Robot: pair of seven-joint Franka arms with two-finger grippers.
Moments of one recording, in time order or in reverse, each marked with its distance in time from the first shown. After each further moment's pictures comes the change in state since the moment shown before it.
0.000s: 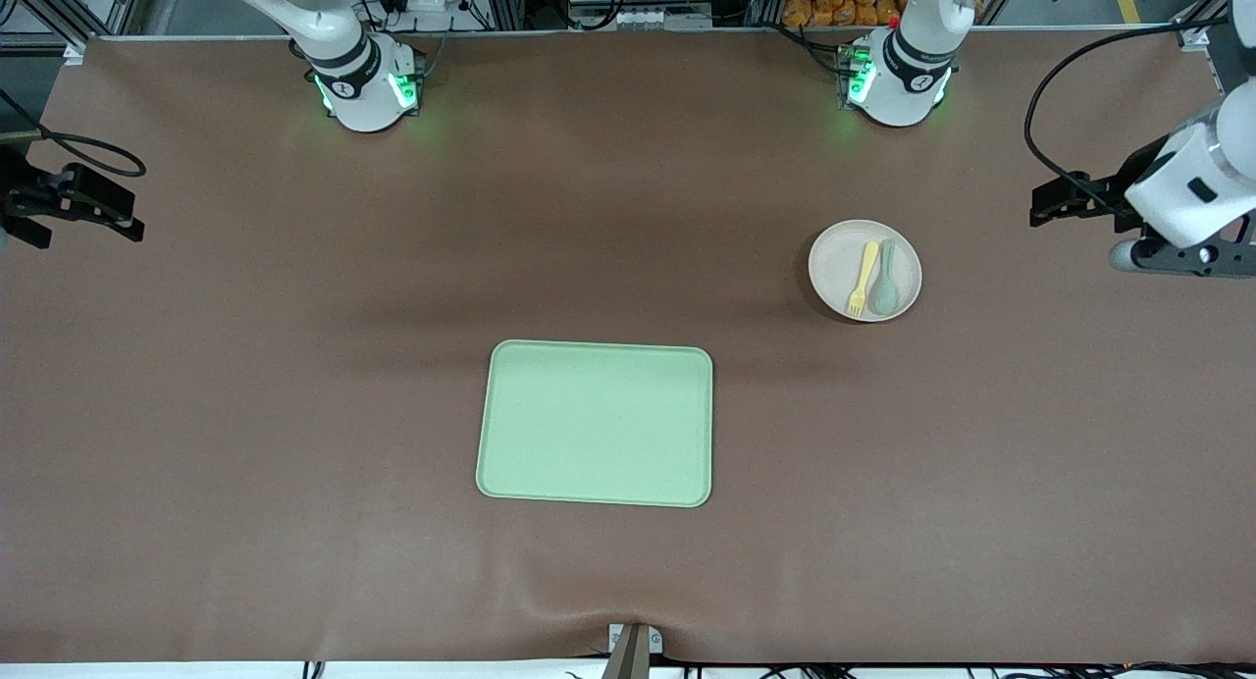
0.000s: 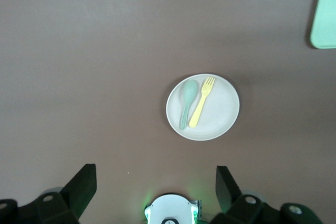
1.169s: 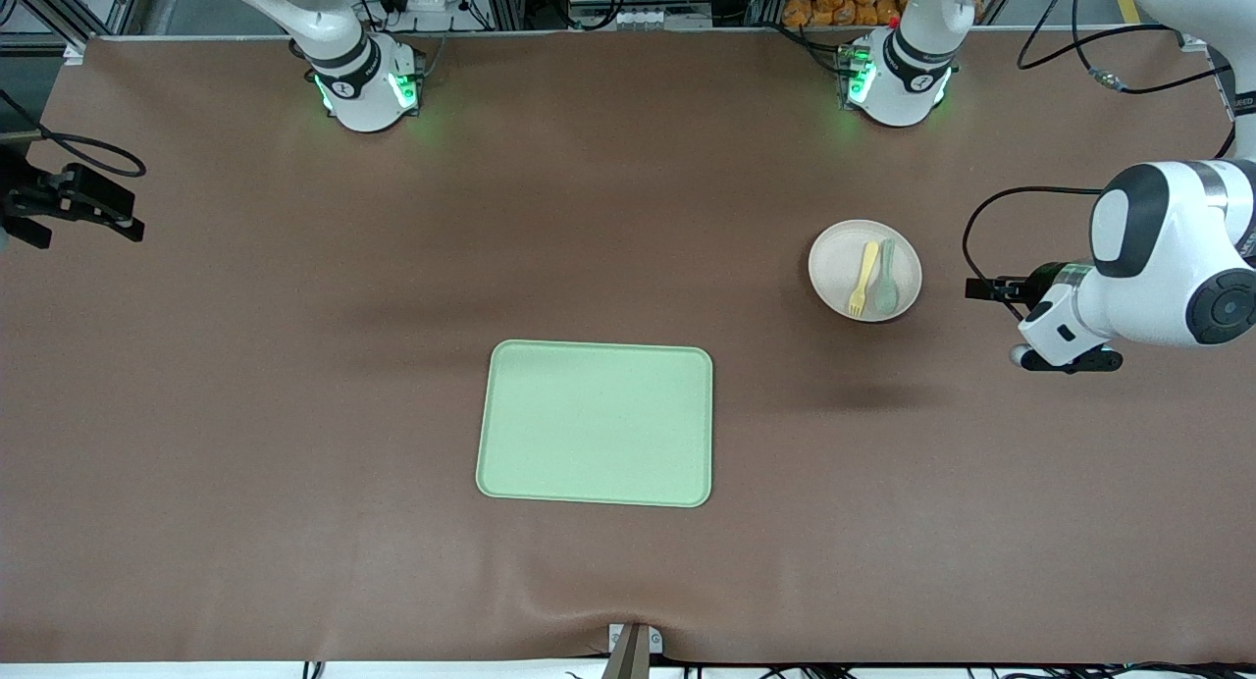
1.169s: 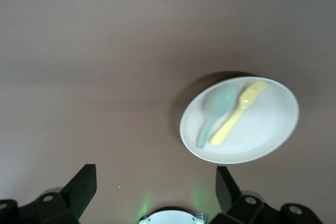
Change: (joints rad) left arm 0.092 0.235 -0.003 -0.262 -0.001 0.274 0.028; right arm 0.000 0.000 0.000 -0.001 0.000 0.000 0.000
